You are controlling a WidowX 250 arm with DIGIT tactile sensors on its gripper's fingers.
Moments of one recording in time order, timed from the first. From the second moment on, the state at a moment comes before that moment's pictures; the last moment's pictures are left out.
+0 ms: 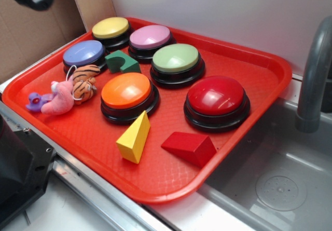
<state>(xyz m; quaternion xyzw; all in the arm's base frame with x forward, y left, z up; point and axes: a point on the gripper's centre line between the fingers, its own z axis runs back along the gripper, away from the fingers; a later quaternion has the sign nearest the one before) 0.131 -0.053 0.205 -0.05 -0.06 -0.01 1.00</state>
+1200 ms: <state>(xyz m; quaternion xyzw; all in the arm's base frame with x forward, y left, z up) 0.160 -0.112 0.049 -0.02 -0.03 0.13 0.99</state>
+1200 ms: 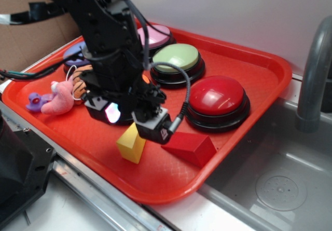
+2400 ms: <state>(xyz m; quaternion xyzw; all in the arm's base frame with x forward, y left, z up) 0.158 -0.107 0.041 0.00 -0.03 0.14 0.99</state>
